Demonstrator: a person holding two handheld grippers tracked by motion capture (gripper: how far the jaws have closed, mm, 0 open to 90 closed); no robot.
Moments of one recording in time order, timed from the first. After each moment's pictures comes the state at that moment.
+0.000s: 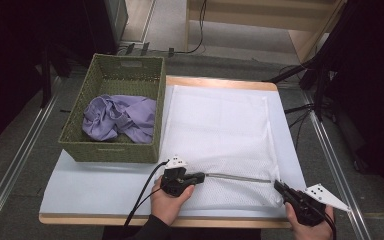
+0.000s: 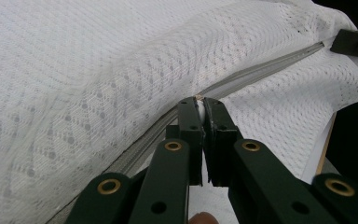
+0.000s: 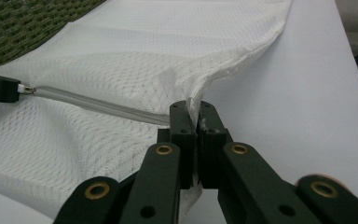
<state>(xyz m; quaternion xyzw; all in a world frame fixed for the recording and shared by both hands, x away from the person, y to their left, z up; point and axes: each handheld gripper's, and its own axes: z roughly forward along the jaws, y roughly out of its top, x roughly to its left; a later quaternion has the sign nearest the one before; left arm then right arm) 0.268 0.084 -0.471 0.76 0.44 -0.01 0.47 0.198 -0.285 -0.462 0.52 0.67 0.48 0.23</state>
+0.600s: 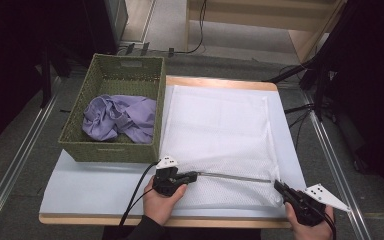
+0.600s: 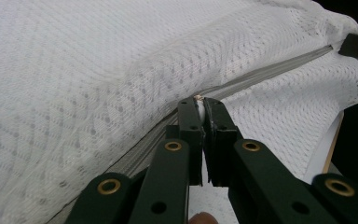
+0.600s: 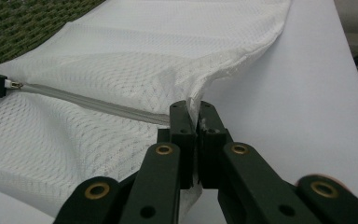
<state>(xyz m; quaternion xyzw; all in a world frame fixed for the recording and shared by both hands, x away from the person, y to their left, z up) 0.266 0.104 -0.469 0.76 0.45 0.00 0.47 0.198 -0.285 -0.462 0.52 0.67 0.48 0.23</state>
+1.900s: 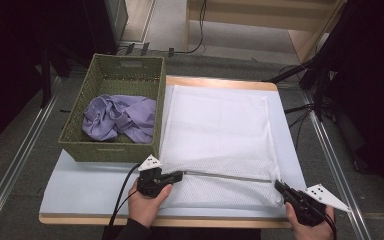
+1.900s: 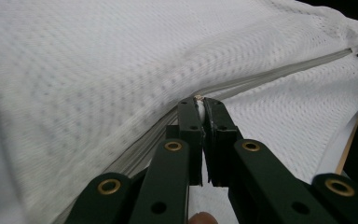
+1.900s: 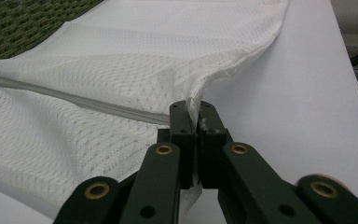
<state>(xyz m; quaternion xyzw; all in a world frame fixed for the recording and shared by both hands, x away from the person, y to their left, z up) 0.259 0.144 -0.468 0.74 0.48 0.02 0.47 0.198 -0.286 -0.462 0.52 0.67 0.47 0.23</state>
